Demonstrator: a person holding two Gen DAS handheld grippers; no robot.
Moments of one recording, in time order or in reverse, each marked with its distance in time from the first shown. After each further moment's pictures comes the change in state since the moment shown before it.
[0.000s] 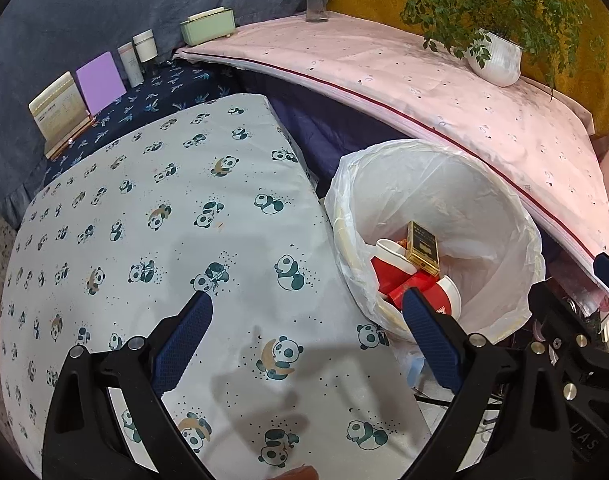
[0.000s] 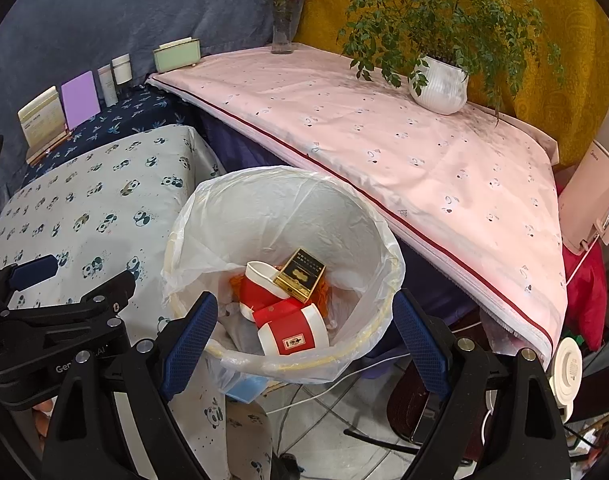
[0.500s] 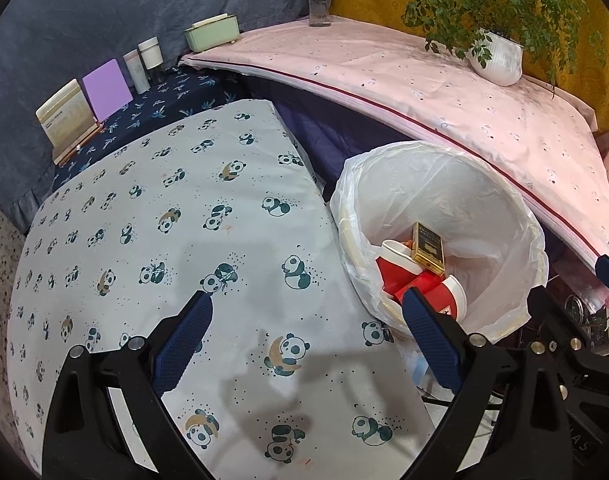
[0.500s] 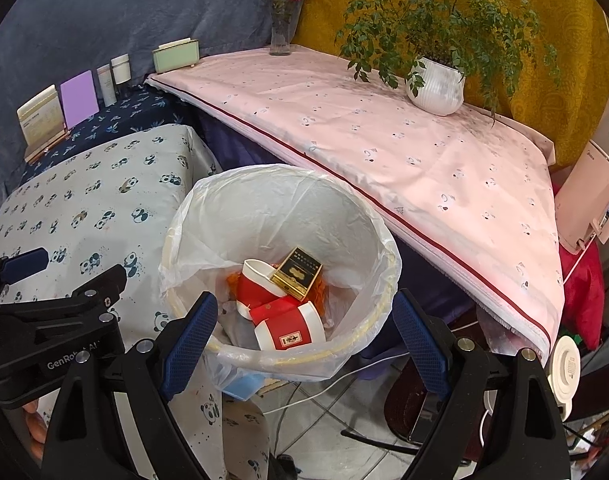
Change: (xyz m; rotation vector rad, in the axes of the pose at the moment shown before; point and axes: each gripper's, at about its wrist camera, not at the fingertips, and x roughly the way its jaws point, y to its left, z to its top) left arm -0.007 -0.003 -0.002 0.011 -0.015 0.029; right arm -0.001 0.000 -0.005 -0.001 -0.006 -0.011
